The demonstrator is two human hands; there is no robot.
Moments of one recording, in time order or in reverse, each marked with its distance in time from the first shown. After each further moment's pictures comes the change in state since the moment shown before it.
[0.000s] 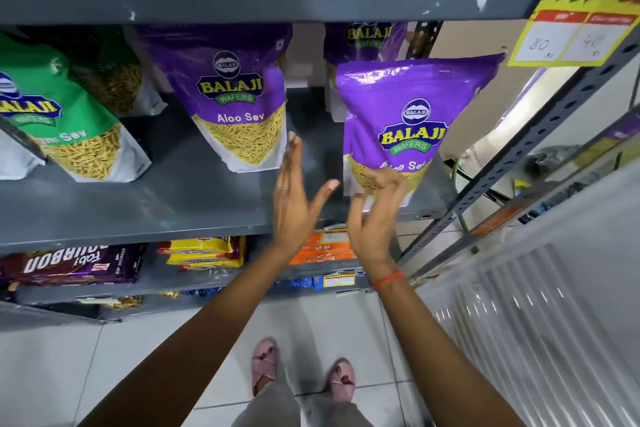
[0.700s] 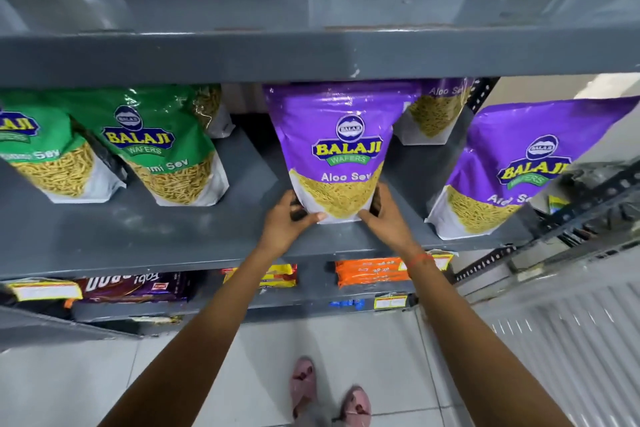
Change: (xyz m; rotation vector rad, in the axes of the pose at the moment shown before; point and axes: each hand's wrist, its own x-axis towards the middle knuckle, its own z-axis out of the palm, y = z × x) left_hand 0.038 -0.132 -0.129 -0.218 -0.325 -0.505; right_hand 0.005 0.016 0.128 0.174 -0.659 0.593
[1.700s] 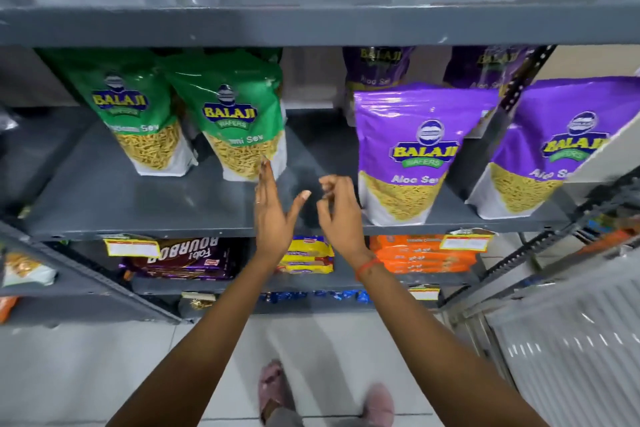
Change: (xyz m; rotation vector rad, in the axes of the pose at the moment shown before) left_hand -0.090 -0.009 -0.093 0.259 0.461 0.308; right_hand -0.082 -0.080 0.168 -0.130 0.207 -0.429
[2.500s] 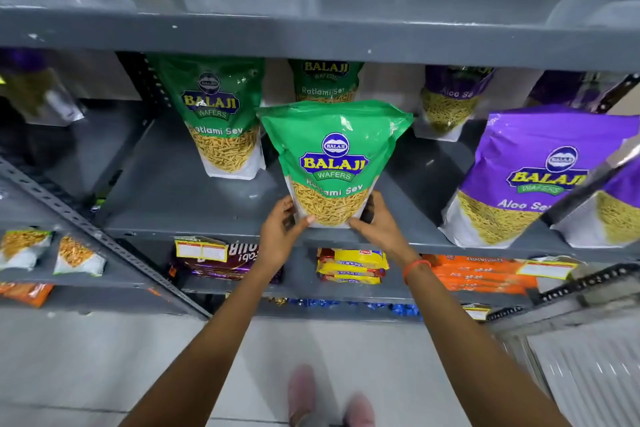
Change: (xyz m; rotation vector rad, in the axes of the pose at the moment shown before) left_hand 0.030 -0.124 -0.093 -0.391 -0.218 -0.255; right_hand 0.026 0.008 0.083 0.112 -0.375 0.439
